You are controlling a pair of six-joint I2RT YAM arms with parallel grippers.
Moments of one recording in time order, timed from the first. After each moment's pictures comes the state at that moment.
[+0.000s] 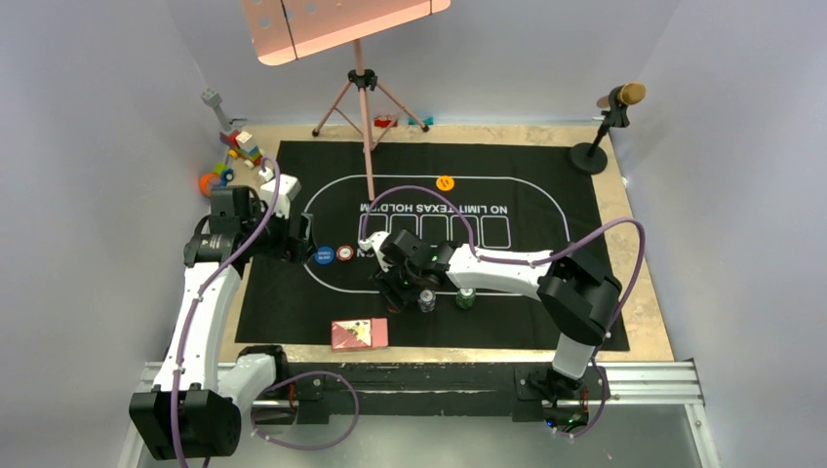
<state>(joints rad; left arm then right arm) 0.06 1.00 0.93 -0.78 0.39 0.22 1.03 1.76 1.14 -0.37 -0.06 0.17</state>
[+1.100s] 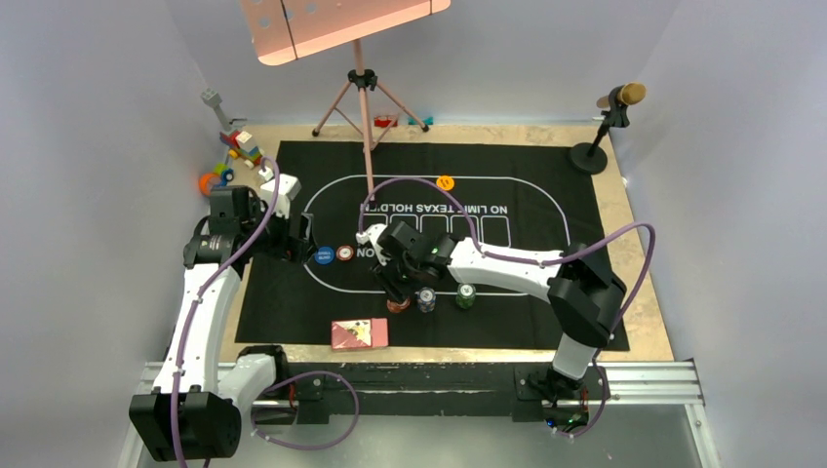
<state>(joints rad) 0.06 0.99 0.93 -0.77 0.40 0.22 1.03 1.74 1.21 -0.47 -0.04 0.16</state>
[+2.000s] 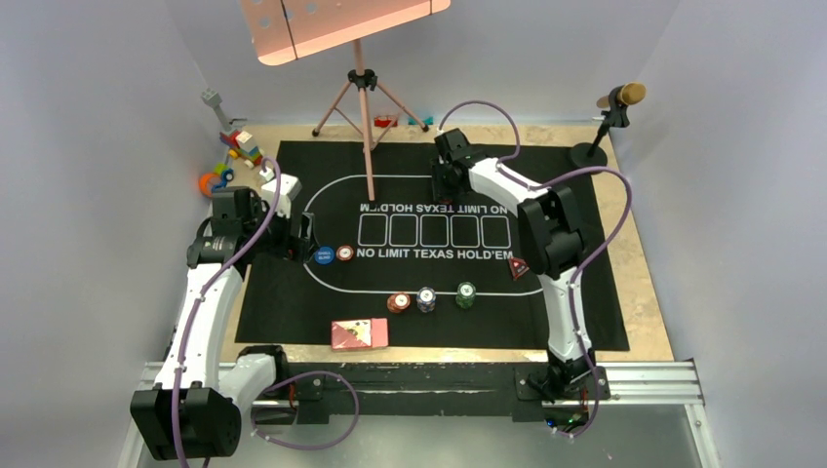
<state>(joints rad) 0.06 0.99 0.89 -0.71 0.41 0.21 0.47 2.17 1.72 -0.52 0.12 0.30</state>
